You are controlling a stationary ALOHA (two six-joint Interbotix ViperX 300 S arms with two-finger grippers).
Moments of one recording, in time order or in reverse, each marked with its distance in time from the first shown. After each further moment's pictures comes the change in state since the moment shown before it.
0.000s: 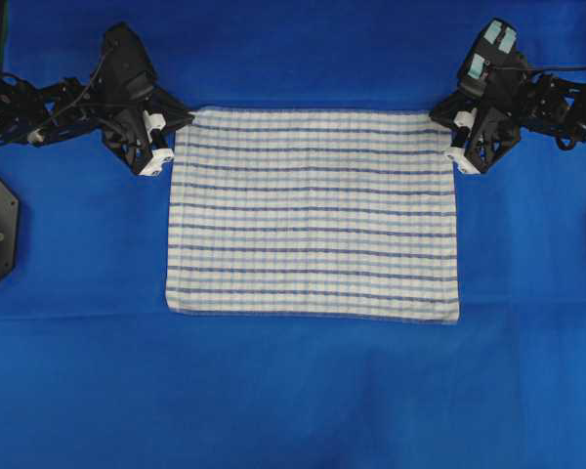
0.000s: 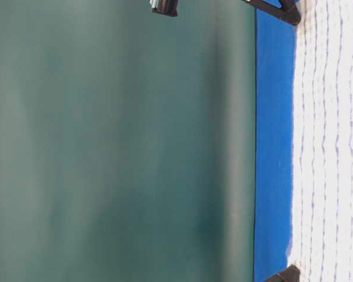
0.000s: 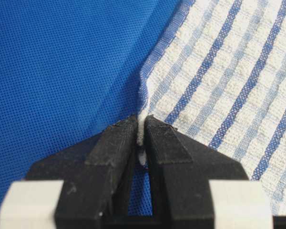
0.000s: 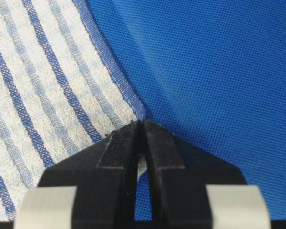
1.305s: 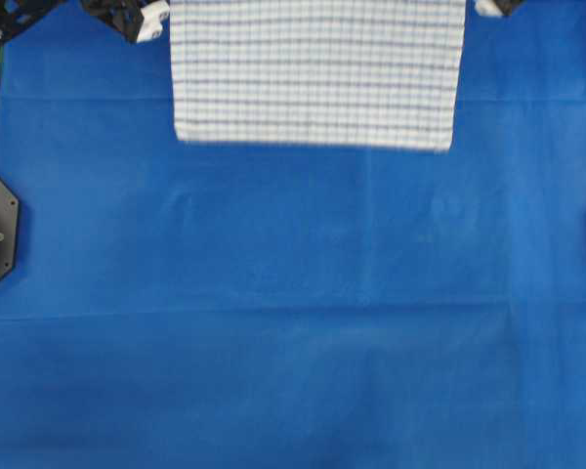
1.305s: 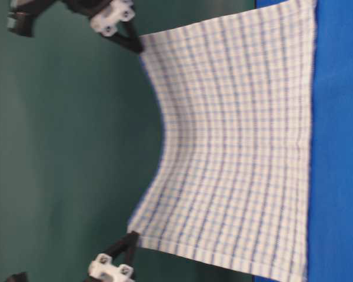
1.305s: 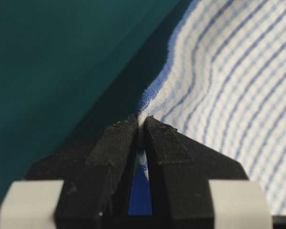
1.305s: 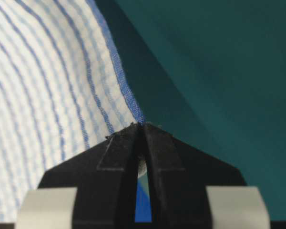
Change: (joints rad) left arm 0.153 -0.377 -0.281 0.000 0.117 0.141; right arm -0.212 -0.330 -0.459 -0.052 0.522 -0.236
